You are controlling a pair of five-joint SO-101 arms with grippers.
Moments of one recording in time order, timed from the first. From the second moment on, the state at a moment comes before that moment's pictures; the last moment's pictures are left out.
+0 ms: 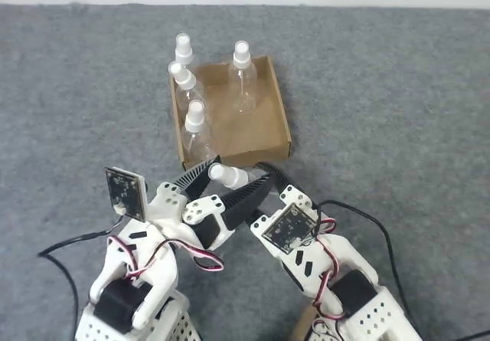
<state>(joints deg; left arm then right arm) 23.6 -102.9 78.5 52.6 28.0 -40.7 -99.0 95.4 25.8 18.9</state>
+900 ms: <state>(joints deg) 16.1 -103.3 76.6 52.6 32.6 -40.7 -99.0 95.4 25.3 18.9</state>
